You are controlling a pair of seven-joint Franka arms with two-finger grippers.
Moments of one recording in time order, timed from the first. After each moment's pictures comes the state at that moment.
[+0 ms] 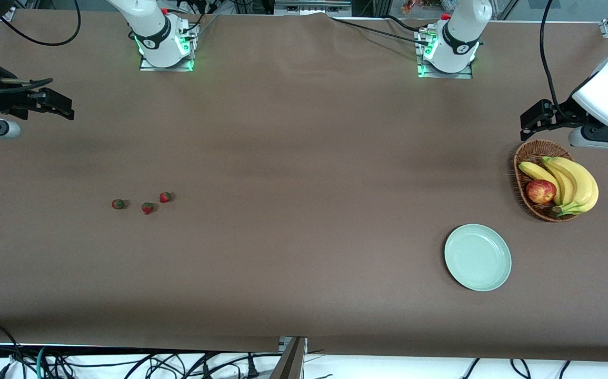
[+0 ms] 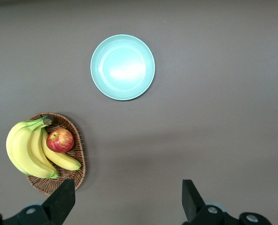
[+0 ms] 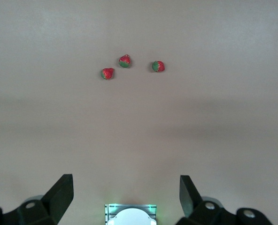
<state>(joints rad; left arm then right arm) -0.01 0.03 -0.08 -1.56 0.03 1.59 0.02 0.04 0.02 -0.01 -1.60 -0.04 1.45 0.01</state>
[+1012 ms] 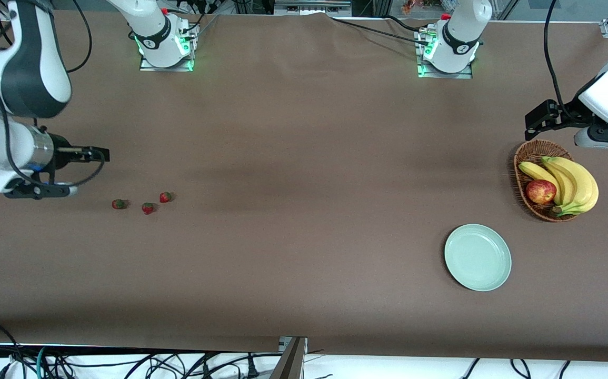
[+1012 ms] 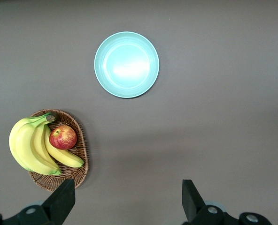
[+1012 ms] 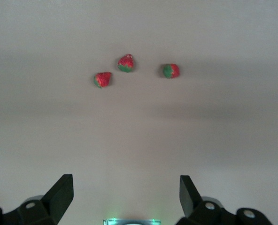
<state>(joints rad) 0.01 0.03 -0.08 -1.56 0.03 1.58 0.02 0.04 0.31 0.00 -1.60 -0.01 1.59 0.01</state>
